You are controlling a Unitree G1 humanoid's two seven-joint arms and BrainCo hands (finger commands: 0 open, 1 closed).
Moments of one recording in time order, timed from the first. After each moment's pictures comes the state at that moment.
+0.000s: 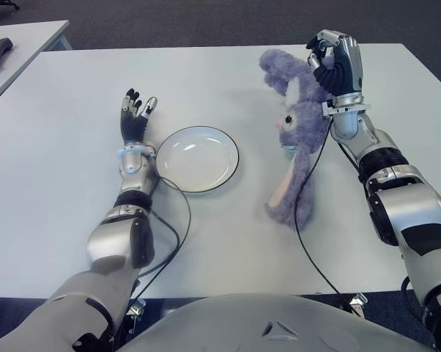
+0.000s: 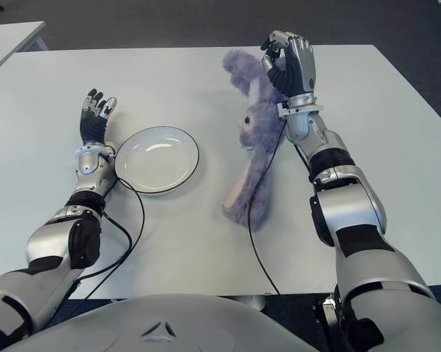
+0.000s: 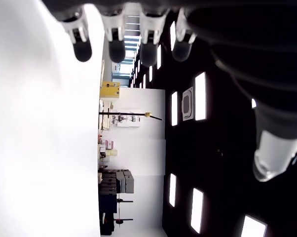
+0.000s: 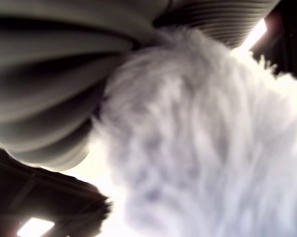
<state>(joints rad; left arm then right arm) -0.62 0.16 0.37 1.15 -0.06 -0.56 0.03 -0.92 -0.46 0.26 1.12 -0.59 -0.78 -0.71</state>
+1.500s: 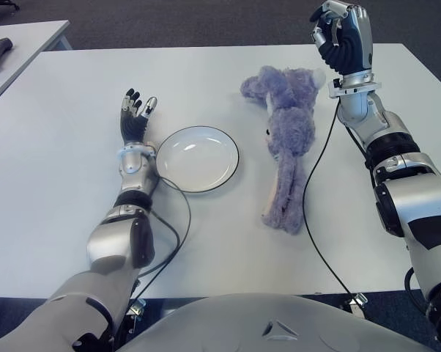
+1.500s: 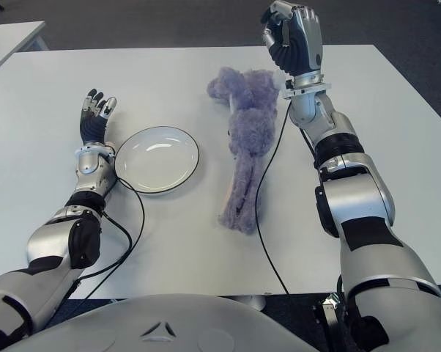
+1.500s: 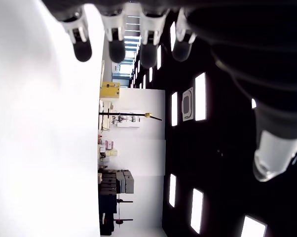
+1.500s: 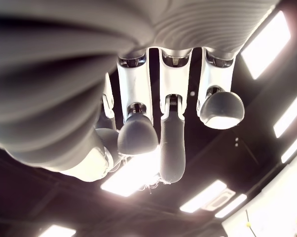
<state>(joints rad) -0.62 0.16 0.37 1.15 -0.06 -0.56 0.03 -1.00 -0.49 0.26 1.06 -0.59 -0.79 -0.68</state>
